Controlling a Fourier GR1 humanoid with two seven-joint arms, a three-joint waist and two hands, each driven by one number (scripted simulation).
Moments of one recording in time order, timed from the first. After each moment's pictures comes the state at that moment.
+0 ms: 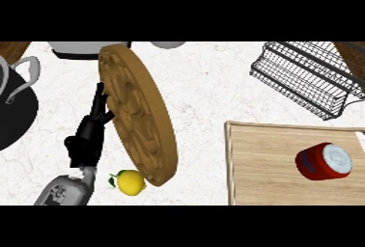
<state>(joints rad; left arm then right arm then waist) -0.18 0.26 -0.29 -1.51 0.09 0.40 0.00 0.09 -0.94 -0.65 -1.98 -0.34 0.96 0.12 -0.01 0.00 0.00</state>
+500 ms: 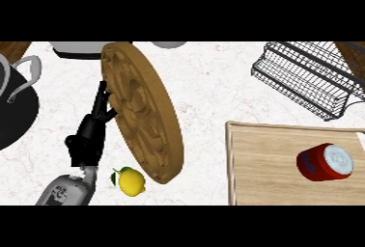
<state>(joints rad) -0.18 0.23 -0.27 -1.54 0.05 0.38 0.03 0.11 -0.89 -0.57 -2.12 -0.26 0.98 0.24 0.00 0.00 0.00</state>
